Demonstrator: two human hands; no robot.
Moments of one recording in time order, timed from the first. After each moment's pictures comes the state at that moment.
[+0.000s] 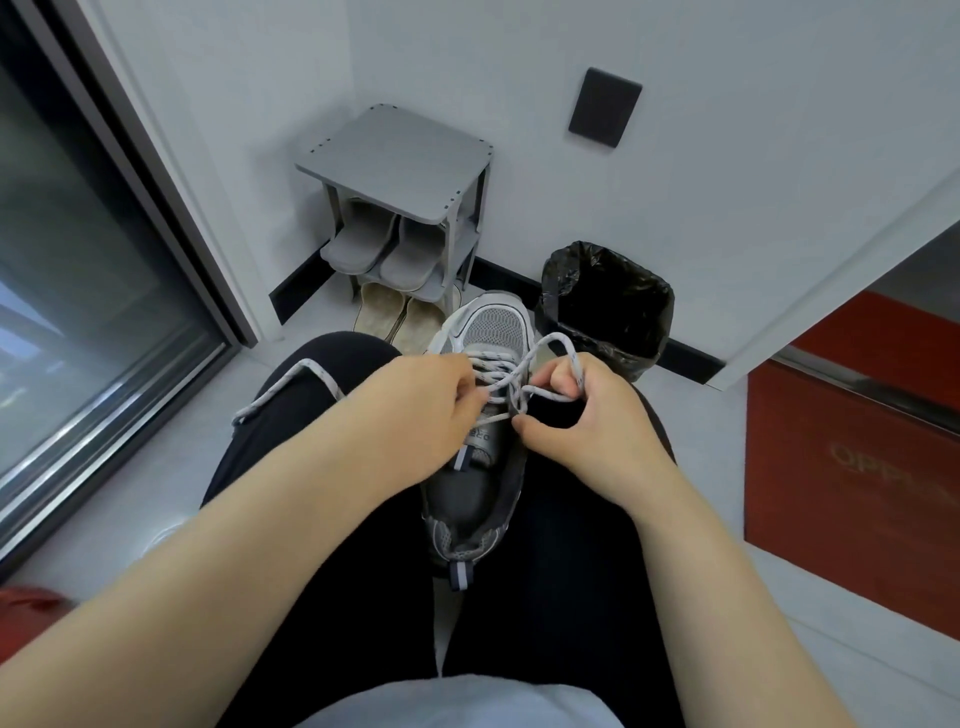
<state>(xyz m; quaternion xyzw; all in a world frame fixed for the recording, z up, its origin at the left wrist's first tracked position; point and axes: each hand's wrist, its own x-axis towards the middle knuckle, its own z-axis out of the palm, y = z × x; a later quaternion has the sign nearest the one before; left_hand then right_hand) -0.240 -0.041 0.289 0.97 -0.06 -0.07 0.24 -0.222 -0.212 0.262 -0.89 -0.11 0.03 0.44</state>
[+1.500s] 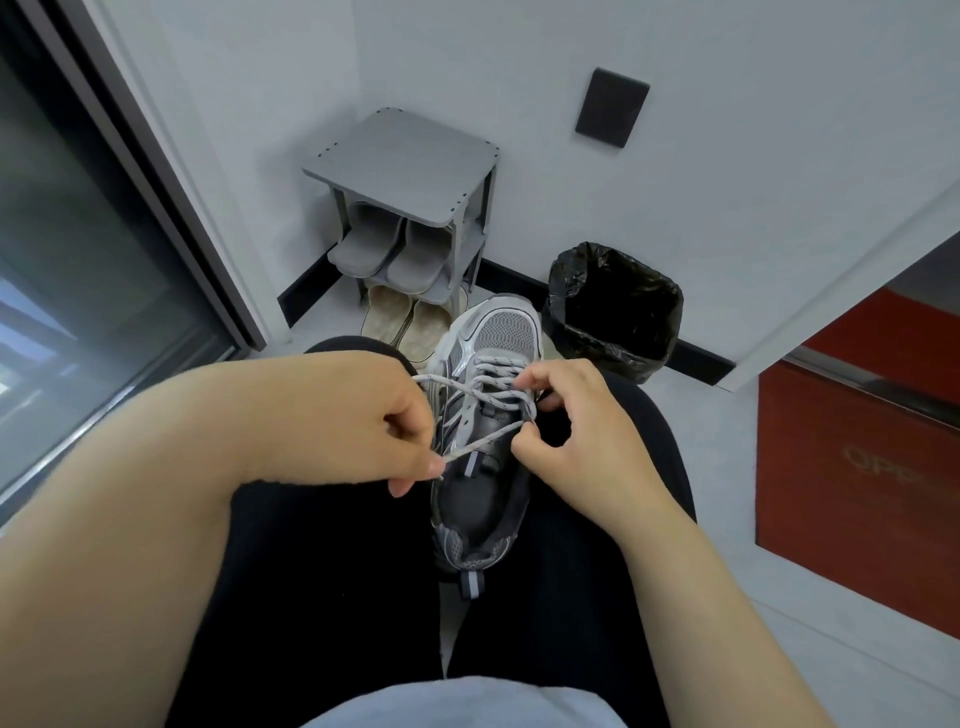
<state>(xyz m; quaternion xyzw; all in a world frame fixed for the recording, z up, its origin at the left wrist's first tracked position) -0.249 -0.002 0.339 0.93 -0.14 -0.29 0.19 -0.230 -0.205 0.254 -0.91 -0.14 0.03 0.38</state>
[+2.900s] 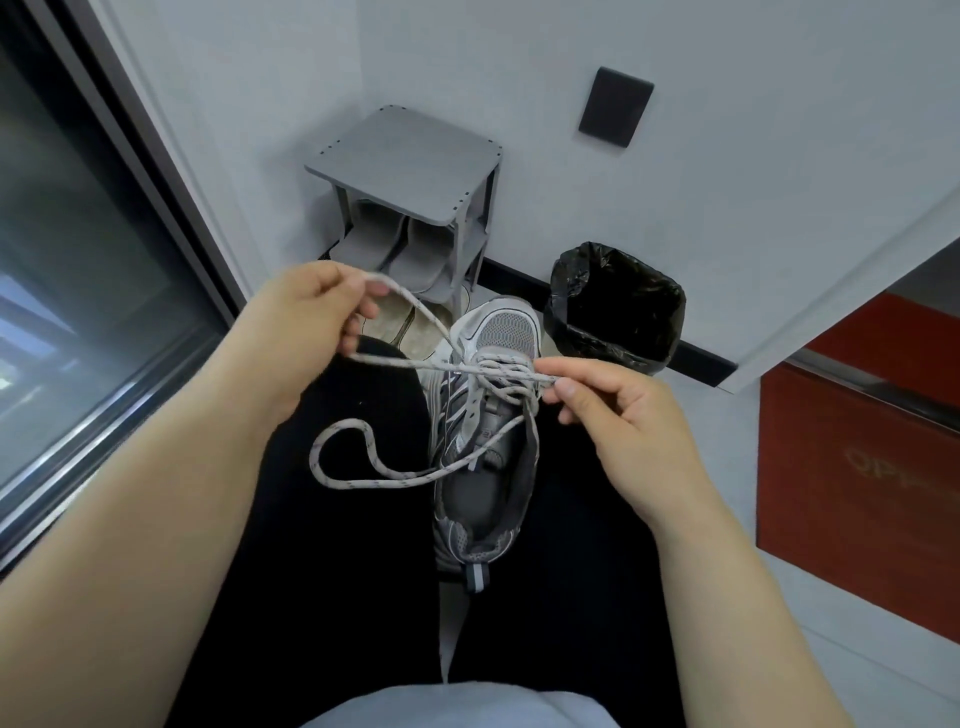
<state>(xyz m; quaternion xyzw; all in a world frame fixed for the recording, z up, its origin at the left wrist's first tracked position) -0.211 0.020 0.289 0.77 0.18 0.02 0.62 -0.226 -0.216 0.272 -0.80 -0.11 0.05 0.59</state>
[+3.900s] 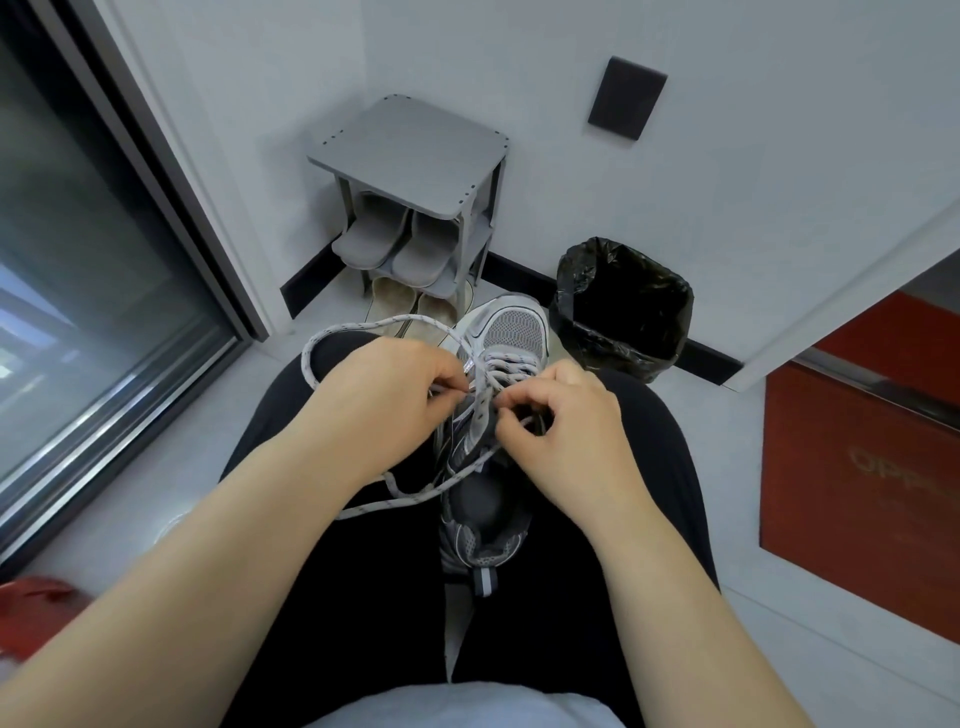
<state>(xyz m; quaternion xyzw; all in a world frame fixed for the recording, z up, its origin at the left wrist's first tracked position) -0.226 -0.012 0.266 0.96 -0.07 0.01 0.27 -0.224 -0.178 0.249 -0.94 -0.12 -0.02 0.33</state>
